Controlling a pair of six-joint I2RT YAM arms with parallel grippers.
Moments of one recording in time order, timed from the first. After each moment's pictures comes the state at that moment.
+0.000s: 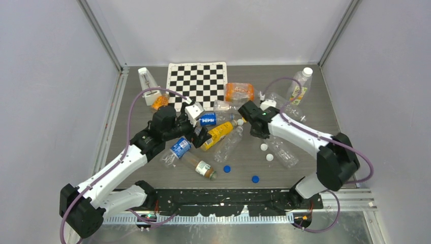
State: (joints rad) left arm -0.62 1.00 0.80 -0.20 0.34 0.15; right arm 0.63 1.45 1.04 -0.84 0.49 0.94
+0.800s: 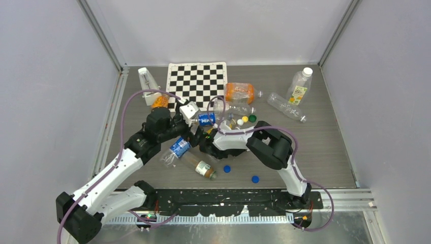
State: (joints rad) left arm -0.61 0.93 0.80 -0.23 0.32 0.16; right arm 1.05 2.13 1.37 -1.18 0.91 0.84
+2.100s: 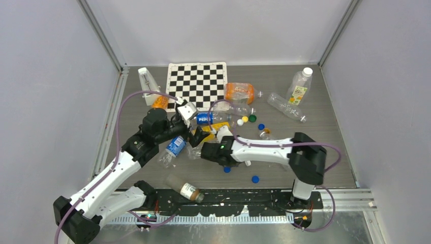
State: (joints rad) left arm -0.62 0.89 0.80 -0.17 0.36 0.15; right arm 1.21 1.79 1.25 -1.10 0.70 0.79
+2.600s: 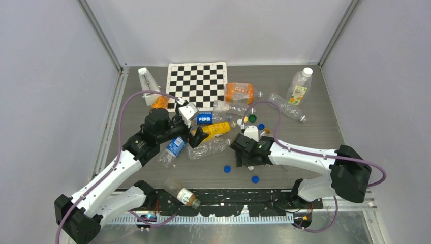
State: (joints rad) left arm -0.61 0.90 0.80 -0.22 0.34 0.15; right arm 1.02 1.34 0.81 -0.73 0.37 0.87
